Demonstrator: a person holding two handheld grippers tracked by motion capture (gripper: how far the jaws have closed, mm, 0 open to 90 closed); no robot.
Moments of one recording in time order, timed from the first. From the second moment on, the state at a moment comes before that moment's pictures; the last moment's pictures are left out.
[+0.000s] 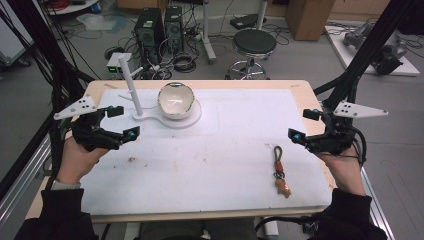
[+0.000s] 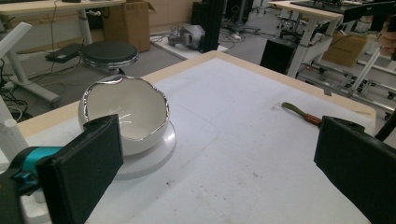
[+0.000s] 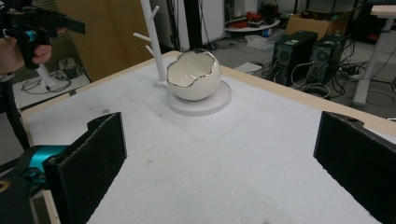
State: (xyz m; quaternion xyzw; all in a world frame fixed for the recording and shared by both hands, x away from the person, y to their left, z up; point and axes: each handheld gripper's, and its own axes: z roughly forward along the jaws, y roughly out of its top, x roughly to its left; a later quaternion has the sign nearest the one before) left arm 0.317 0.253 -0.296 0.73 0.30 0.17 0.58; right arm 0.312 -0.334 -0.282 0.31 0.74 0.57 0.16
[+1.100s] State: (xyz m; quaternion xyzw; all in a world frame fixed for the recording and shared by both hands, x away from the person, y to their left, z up) left arm 0.320 0.256 -0.301 0.73 0.33 0.17 0.58; right arm 0.338 -0.347 -0.324 0.42 0.73 0.52 0.15
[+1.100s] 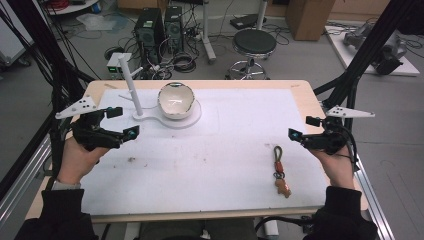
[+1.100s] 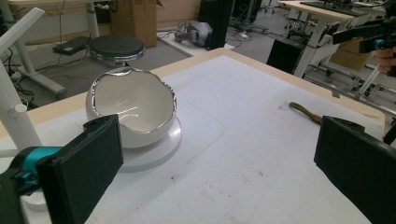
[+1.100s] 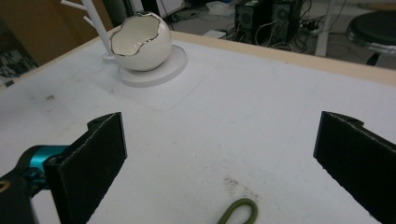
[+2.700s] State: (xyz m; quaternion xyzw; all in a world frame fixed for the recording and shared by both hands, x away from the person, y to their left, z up) left arm 0.328 0.260 -0.312 0.72 0.36 0.17 0.57; right arm 0.357 -0.307 -0.441 0.48 0.79 0.34 0.17
